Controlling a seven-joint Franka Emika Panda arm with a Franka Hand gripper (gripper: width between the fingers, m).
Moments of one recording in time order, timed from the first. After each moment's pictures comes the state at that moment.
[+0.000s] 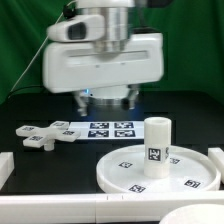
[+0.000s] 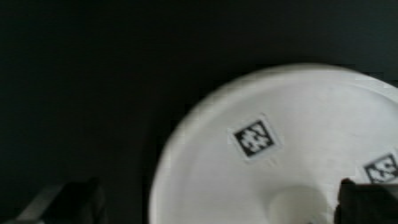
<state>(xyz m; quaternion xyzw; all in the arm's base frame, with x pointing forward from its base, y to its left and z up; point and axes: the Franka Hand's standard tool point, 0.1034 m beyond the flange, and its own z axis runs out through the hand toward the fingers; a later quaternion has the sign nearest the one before) 0.505 -0.061 0.095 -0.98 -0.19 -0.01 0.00</state>
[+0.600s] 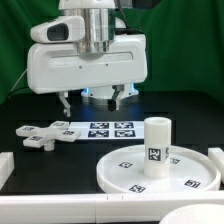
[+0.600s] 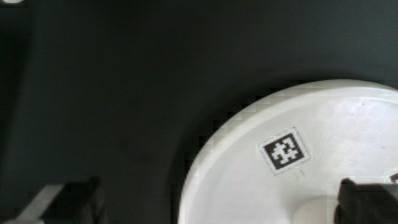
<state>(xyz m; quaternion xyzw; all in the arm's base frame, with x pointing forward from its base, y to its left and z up) 0.503 -0.067 0.096 -0.98 -0.18 -0.01 0.00</state>
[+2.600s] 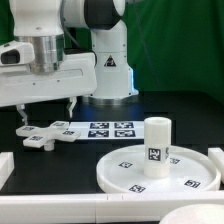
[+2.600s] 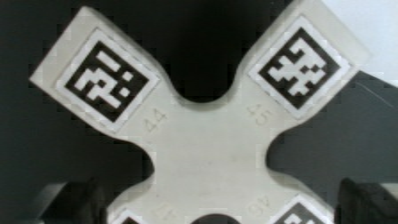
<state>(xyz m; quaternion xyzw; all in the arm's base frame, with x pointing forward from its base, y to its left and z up) 0.420 -0.154 0.054 -0.98 -0.18 0.03 0.01</state>
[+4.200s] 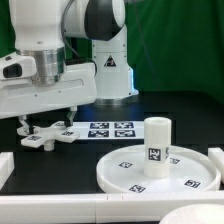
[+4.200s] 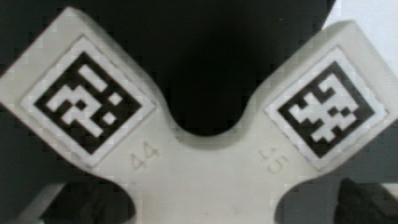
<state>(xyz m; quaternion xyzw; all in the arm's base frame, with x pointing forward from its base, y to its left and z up) 0.412 -0.153 0.035 -0.98 -0.19 0.04 0.01</state>
